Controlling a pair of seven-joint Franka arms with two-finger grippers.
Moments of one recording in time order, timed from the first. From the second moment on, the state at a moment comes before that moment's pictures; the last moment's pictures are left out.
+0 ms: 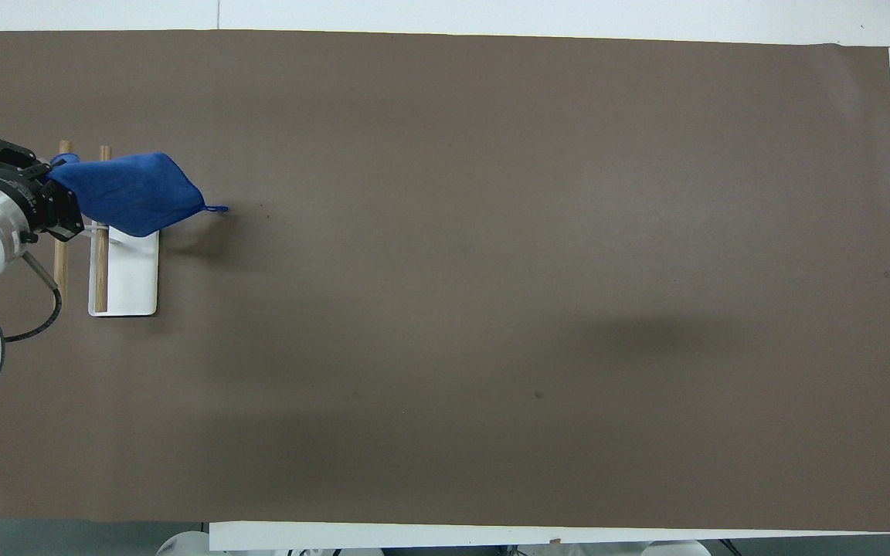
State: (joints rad) left arm -0.01 -0.22 -0.13 -2.27 0.42 2.59 -2.52; right arm 0.20 0.02 -0.33 -1.53 -0.10 1.57 -0.08
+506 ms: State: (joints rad) left arm 0.02 -0.20 -0.16 -2.21 0.50 2.44 -2.73; right arm 0.20 0.02 -0.33 -1.53 -0.10 1.57 -0.08
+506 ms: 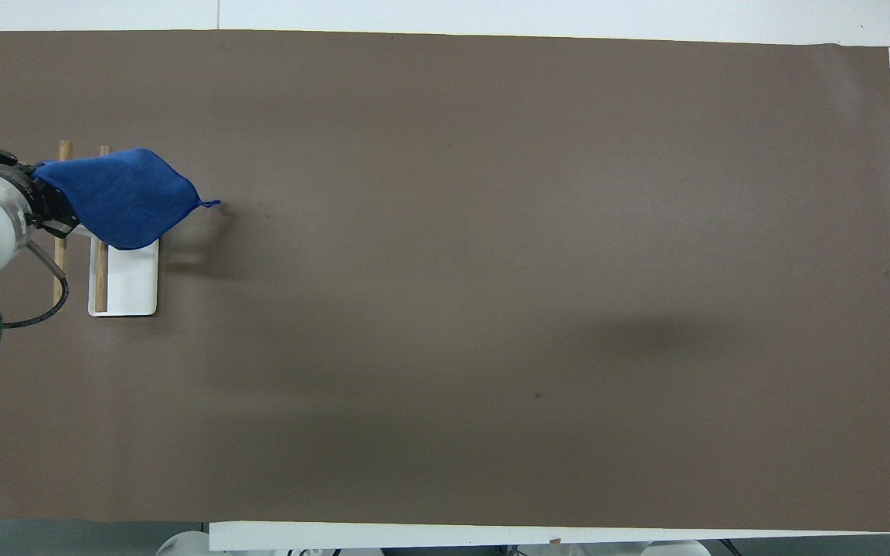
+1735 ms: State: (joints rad) left arm 0.23 -0.16 -0.15 -2.30 0.51 2.63 -2.69; right arm 0.21 0.02 -0.33 -1.54 -0.09 1.57 -0.08
